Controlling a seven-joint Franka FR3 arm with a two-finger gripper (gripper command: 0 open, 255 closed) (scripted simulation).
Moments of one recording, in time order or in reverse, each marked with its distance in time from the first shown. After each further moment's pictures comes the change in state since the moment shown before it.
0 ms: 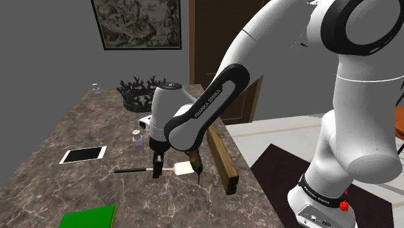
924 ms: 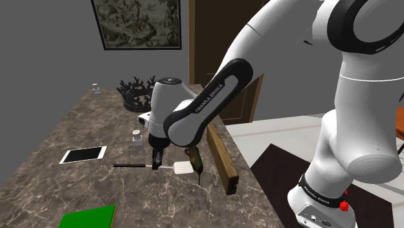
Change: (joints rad) arm -0.003 -0.030 0.002 0.004 0.005 -0.034 -0.001
